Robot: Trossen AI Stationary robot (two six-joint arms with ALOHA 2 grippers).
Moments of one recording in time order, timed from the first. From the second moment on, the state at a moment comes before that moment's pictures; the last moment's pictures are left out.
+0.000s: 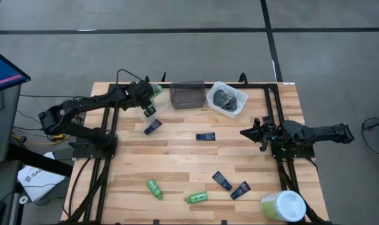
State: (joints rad) left arm 0.60 1.30 0.82 -0.55 -0.37 0.12; right arm 0.10 0.03 0.01 0.04 0.18 0.58
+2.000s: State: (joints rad) left arm 0.51 0.96 0.81 -0.56 0.23 0.07; right arm 0.10 0.03 0.01 0.04 0.18 0.58
